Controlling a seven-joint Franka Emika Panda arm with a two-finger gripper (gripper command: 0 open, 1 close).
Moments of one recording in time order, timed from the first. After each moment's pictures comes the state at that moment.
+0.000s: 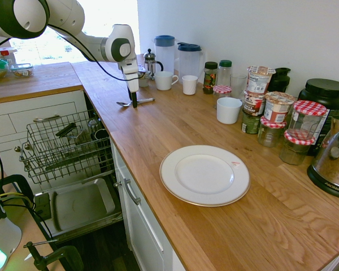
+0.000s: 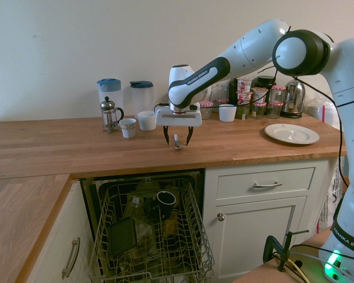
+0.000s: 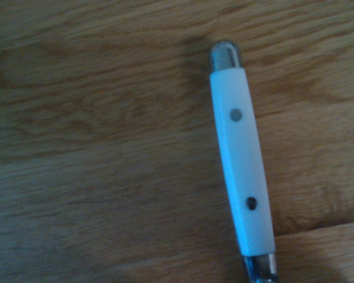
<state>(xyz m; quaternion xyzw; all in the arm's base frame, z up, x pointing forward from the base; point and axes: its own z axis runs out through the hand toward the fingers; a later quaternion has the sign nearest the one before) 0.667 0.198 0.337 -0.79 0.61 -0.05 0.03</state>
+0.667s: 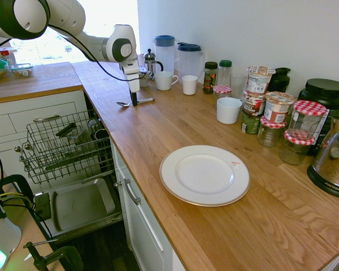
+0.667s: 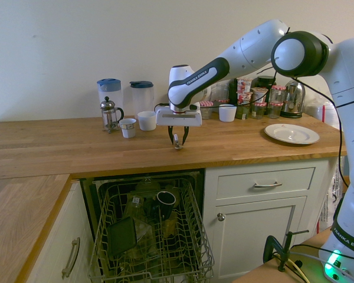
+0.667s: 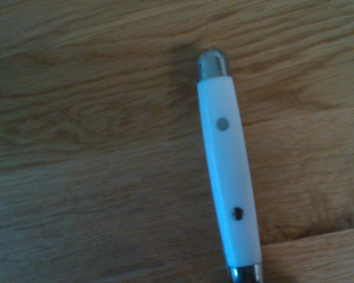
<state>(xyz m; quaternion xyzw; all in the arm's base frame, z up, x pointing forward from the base) 0.669 0.189 0.335 -0.79 0.61 -0.05 0.03</state>
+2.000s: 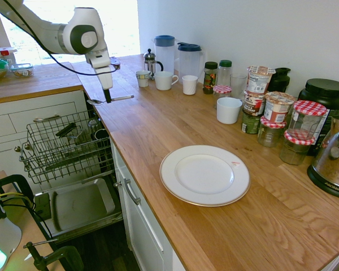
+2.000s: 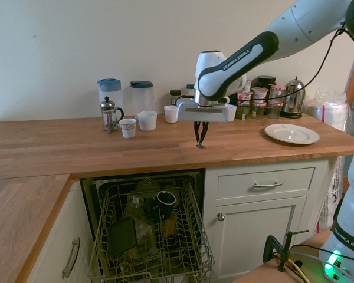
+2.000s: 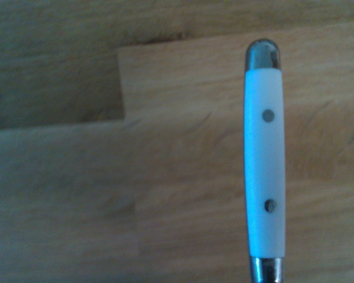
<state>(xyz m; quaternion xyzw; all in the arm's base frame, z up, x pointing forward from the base) 0.495 0.184 0.399 -0.83 0.56 -0.06 0.05</state>
